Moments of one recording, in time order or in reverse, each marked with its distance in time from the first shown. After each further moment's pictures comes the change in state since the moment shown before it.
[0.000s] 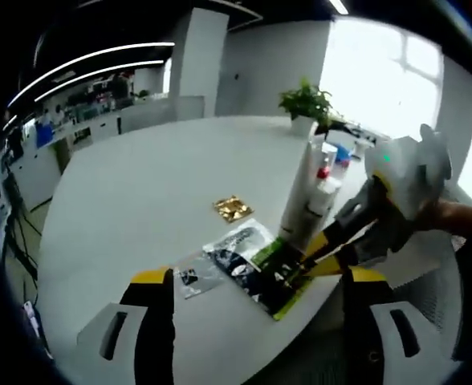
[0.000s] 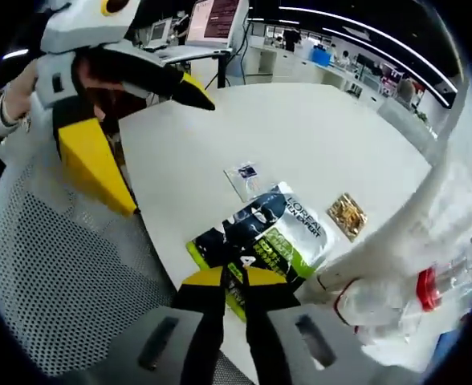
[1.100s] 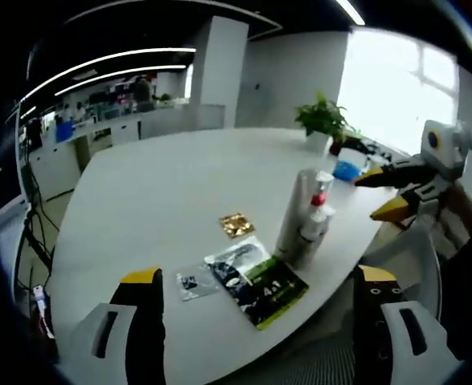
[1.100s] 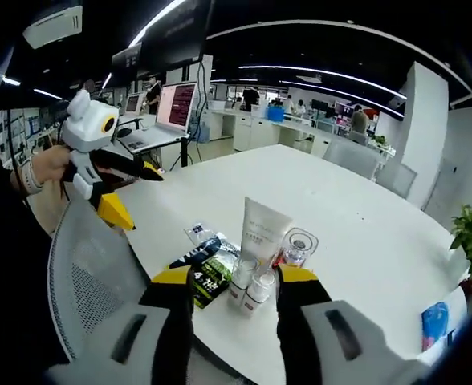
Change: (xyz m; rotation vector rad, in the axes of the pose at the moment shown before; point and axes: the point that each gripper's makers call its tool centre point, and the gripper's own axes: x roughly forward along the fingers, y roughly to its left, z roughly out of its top) left arm -0.017 -0.020 0.029 -0.054 -0.059 0.114; right arm -0.140 -0.065 0.007 0.087 -0.305 -0.187
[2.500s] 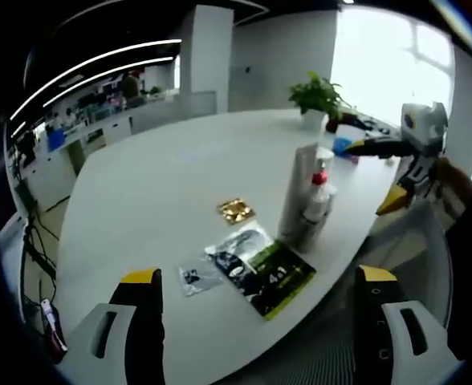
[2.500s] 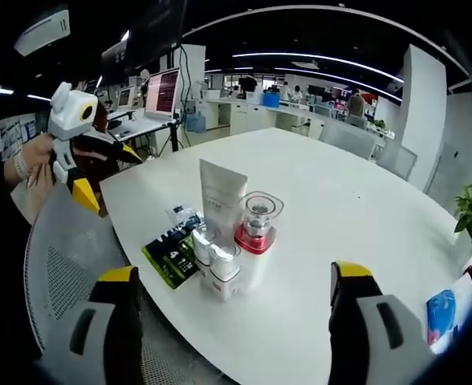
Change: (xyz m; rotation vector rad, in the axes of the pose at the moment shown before) left arm 0.011 0.007 -0.015 0.084 0.116 -0.025; right arm 0.019 -0.039 -0.035 0.029 0.063 0.026
